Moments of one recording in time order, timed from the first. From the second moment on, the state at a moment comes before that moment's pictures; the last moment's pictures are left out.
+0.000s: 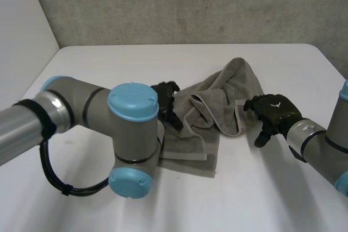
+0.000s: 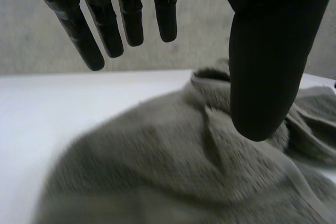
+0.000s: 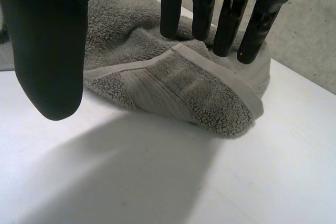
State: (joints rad) left arm 3.94 -2.36 -1.09 3.21 -1.88 2.79; right arm 1.77 -1.14 1.68 -0.14 1.28 2.80; left_hand 0.39 0.38 0.38 0.38 0.20; right_hand 0.34 0.39 0.37 0.36 0.18
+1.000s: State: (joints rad) left arm 4.00 -1.94 -1.28 3.12 -1.82 3.14; right arm 1.71 -1.22 1.47 0.03 1.23 2.81; left_hand 1.17 1.22 1.21 1.22 1.03; right_hand 0.34 0.39 0.37 0.36 0.18
